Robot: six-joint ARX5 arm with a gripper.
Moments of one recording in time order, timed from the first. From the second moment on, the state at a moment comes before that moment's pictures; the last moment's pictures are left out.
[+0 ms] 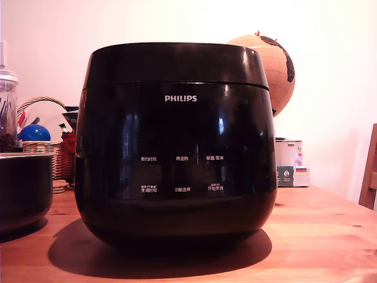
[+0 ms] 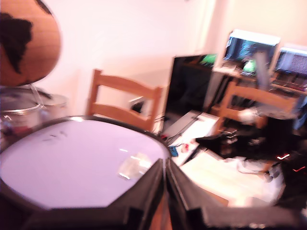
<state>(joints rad) -0.34 0.74 0.58 0.07 0.83 -0.15</state>
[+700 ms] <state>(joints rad) -0.67 1.13 0.73 0.09 0.45 0.08</state>
